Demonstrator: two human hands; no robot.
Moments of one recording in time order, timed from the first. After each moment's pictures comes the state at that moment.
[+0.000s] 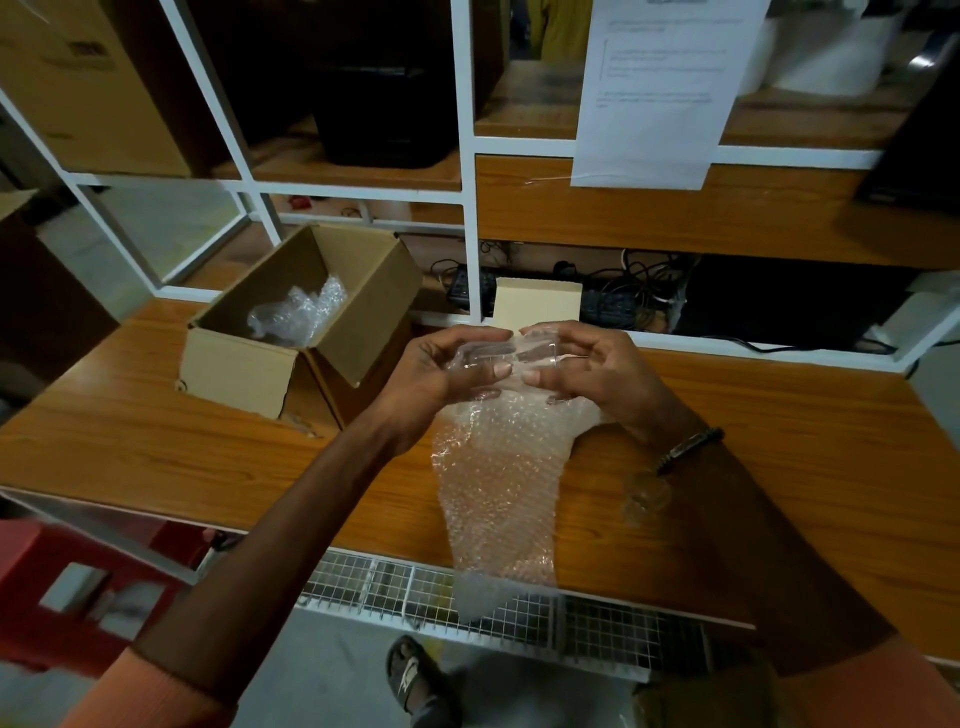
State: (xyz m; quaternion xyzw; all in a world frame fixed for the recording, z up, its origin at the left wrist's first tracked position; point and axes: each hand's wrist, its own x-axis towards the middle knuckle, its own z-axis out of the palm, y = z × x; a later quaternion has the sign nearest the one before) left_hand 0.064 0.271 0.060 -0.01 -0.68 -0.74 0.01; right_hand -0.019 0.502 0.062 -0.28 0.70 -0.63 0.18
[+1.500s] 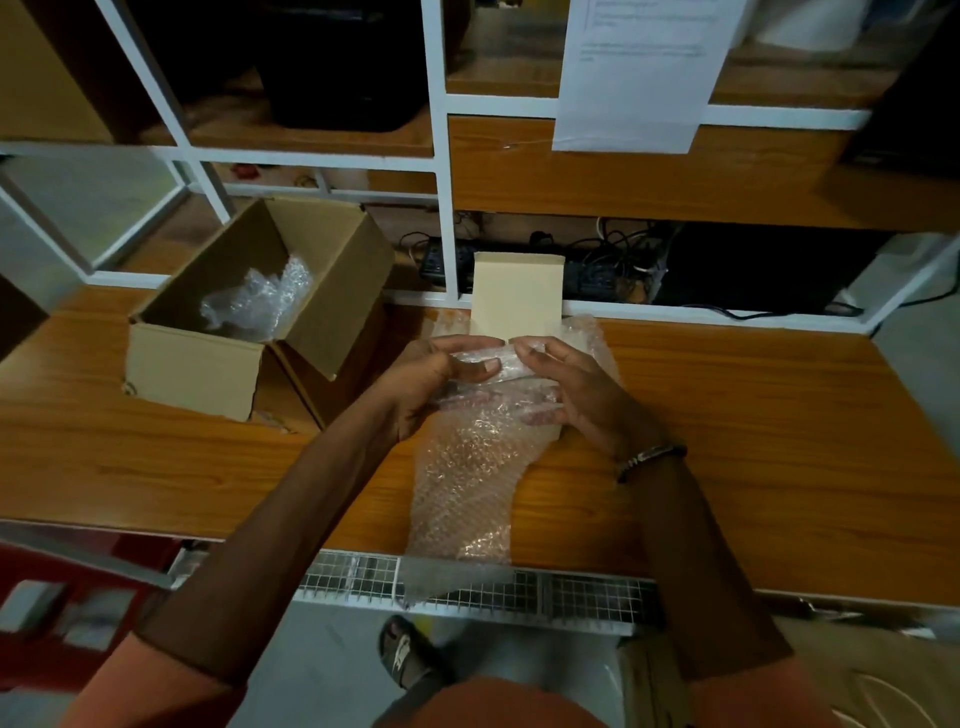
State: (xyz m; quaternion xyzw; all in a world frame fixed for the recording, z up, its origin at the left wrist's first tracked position) left_hand 0.031 0.262 0.040 0.13 -0.63 -0.76 -0.12; right_hand -0.016 0.473 0.013 -0.11 0.69 -0.66 0.28
